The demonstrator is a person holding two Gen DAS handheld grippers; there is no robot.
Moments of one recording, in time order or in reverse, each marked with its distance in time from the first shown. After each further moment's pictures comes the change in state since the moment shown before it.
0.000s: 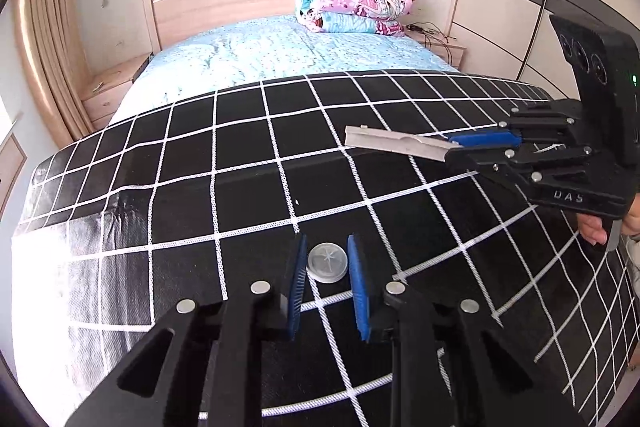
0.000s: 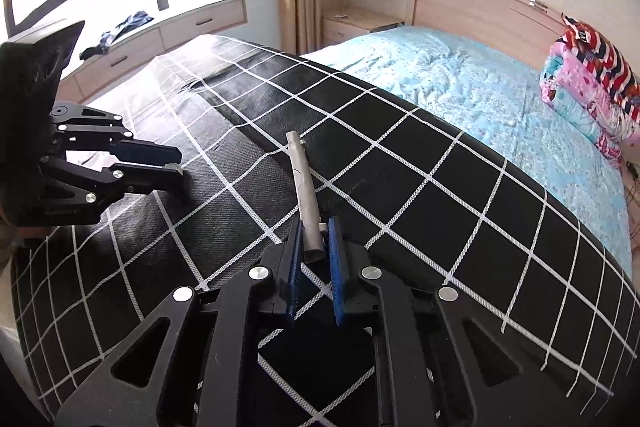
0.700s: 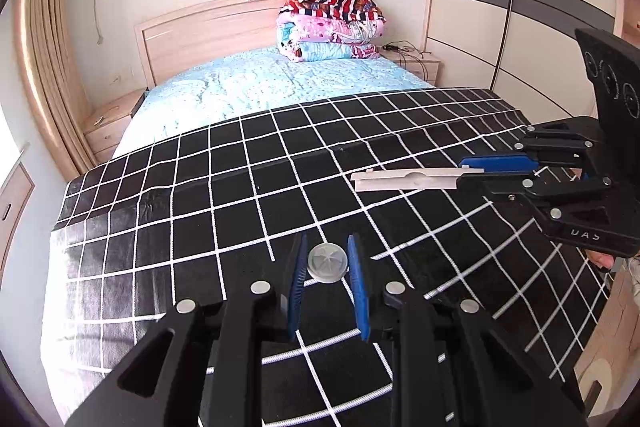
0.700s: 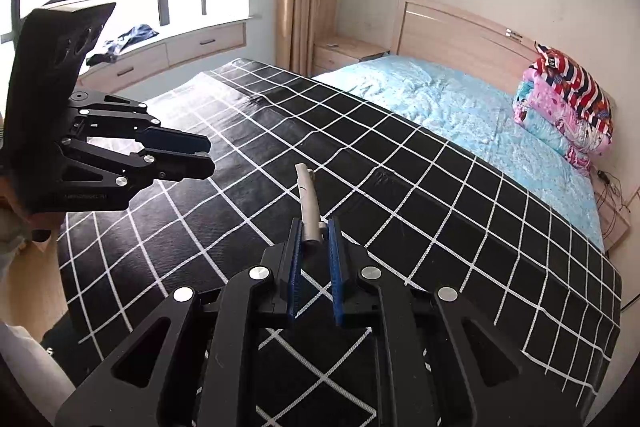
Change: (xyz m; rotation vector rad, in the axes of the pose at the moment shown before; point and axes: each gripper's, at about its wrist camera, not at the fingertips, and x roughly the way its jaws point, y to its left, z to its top) left arm -0.100 -0.055 -0.035 0.079 -0.099 -0.007; right arm -0.109 0.090 -0.041 -0.014 -0.106 -0.086
